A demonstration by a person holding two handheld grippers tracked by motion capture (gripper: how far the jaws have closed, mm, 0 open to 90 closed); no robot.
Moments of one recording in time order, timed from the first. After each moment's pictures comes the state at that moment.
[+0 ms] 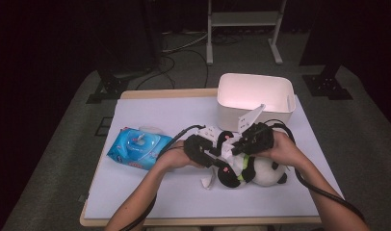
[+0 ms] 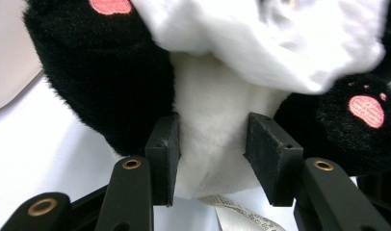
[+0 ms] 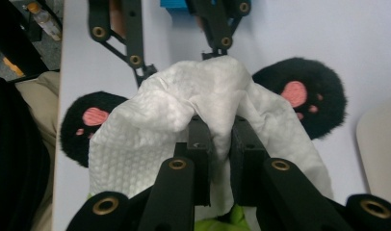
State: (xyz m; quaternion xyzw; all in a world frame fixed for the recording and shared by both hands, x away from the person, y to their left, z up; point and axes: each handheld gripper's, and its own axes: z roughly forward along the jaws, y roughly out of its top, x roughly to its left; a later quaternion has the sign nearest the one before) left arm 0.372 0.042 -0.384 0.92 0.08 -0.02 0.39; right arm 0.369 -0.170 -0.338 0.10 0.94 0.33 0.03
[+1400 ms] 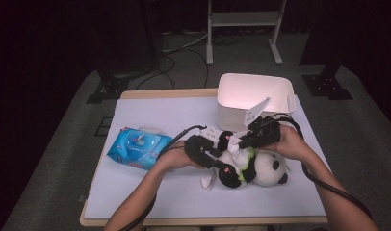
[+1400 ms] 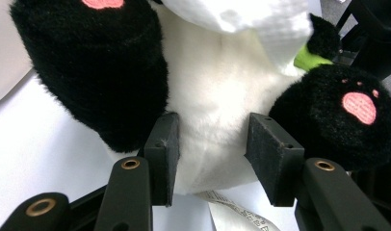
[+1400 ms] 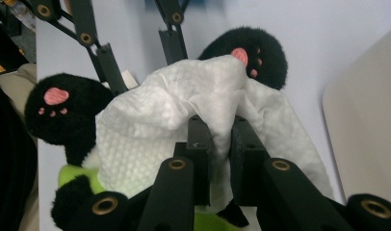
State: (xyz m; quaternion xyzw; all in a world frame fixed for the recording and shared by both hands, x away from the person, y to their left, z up) left arm 0.371 0.039 -0.381 0.92 0.08 -0.03 0.38; right arm 0.383 -0.188 -0.331 0.13 0.94 0.30 0.04
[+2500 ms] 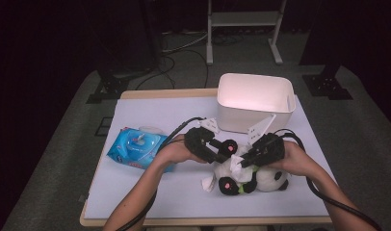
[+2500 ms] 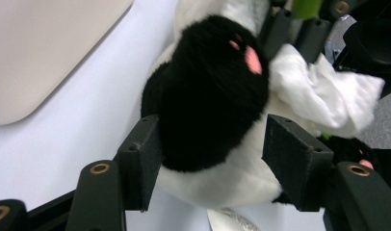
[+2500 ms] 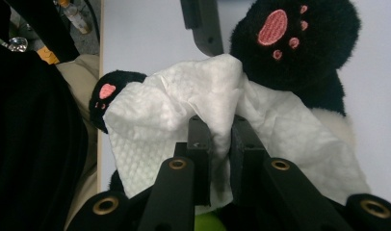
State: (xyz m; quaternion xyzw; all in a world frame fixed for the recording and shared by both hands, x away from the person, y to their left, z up) left arm 0.376 0.034 -0.356 0.92 0.09 -0.02 0.38; right arm 0.342 -0.192 -0.347 0.09 0.94 0.32 -0.01
